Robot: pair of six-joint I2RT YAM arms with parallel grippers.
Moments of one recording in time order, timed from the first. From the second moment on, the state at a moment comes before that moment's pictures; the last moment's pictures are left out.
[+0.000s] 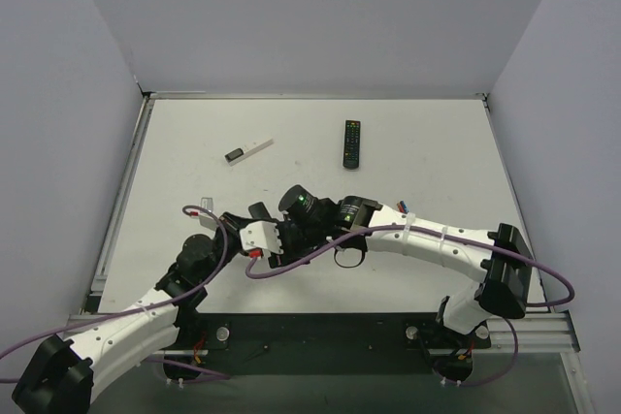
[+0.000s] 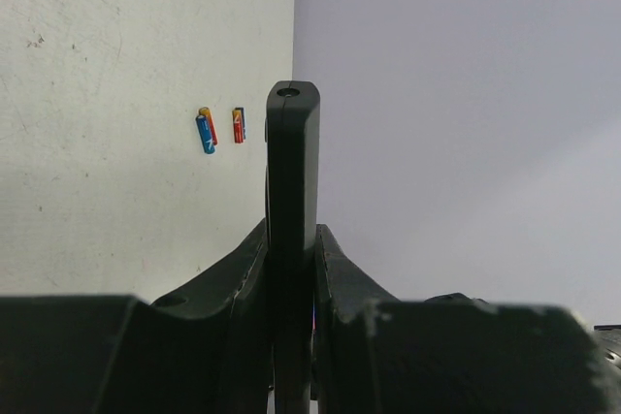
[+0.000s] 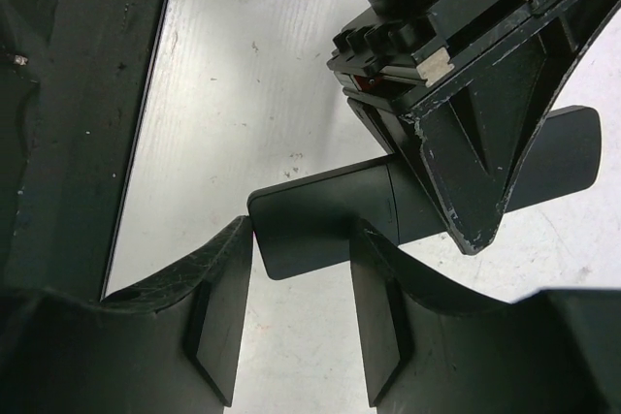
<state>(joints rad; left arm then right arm) -0.65 0.69 0.09 0.52 0.00 -1.50 1.15 1.55 1.28 -0.58 -0.27 -0.68</state>
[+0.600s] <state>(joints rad) -0.67 0.60 0.12 0.52 0.04 -1.41 1.07 1.25 1.16 -0.41 -0.13 -0.13</state>
